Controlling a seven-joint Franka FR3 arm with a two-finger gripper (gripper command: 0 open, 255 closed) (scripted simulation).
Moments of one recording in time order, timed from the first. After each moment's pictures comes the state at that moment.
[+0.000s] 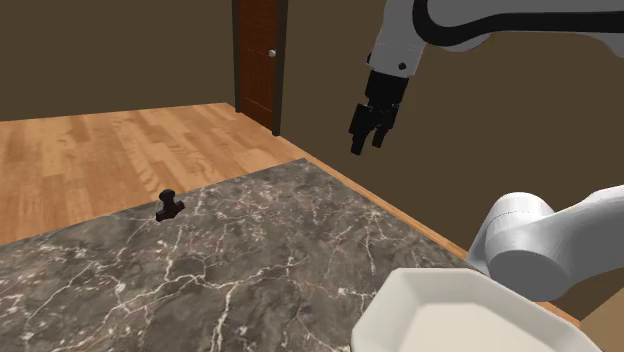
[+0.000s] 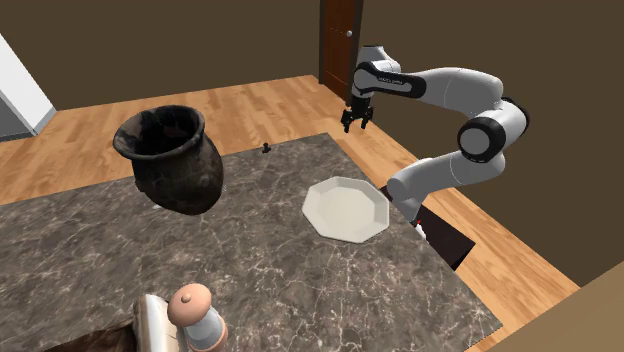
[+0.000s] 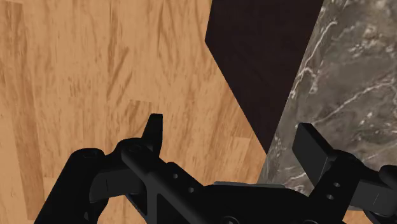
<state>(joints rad) 0.02 -0.75 0.00 -2.44 0.08 1.70 0.10</state>
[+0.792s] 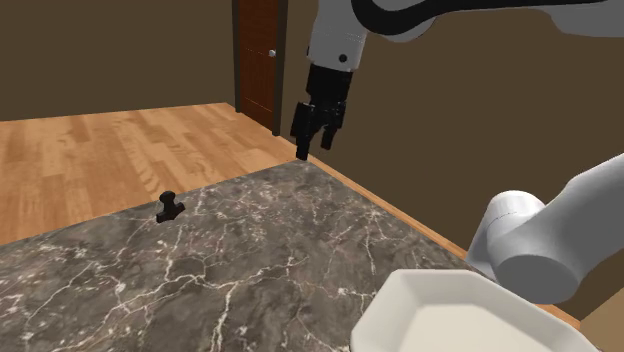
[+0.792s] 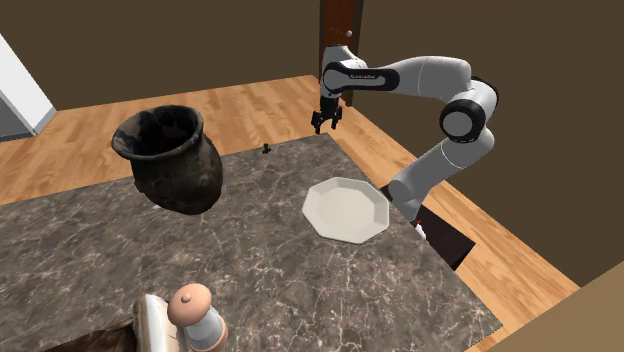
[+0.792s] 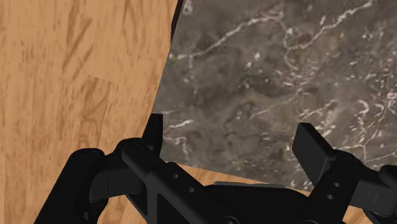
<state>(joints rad) 0.12 -0.50 0.14 -2.24 0.15 1.78 0.16</state>
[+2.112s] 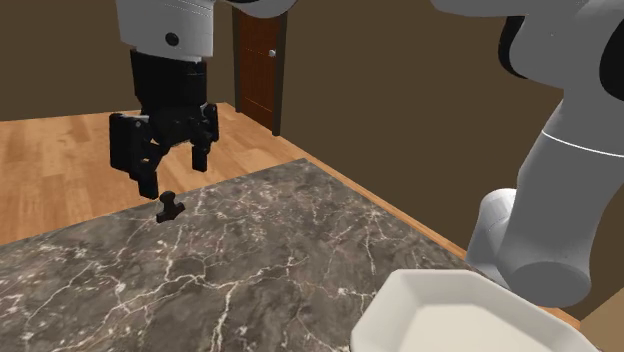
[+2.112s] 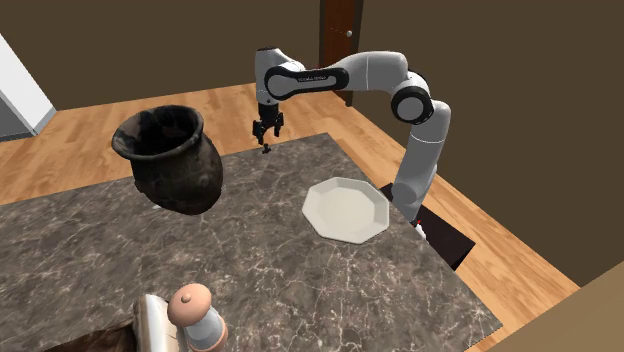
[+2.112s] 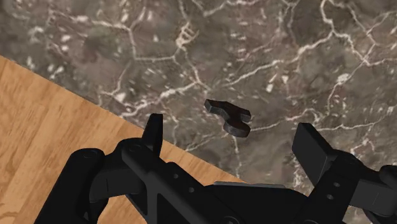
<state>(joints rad) 0.29 0.05 0.39 -1.68 0.08 1.79 0.31</state>
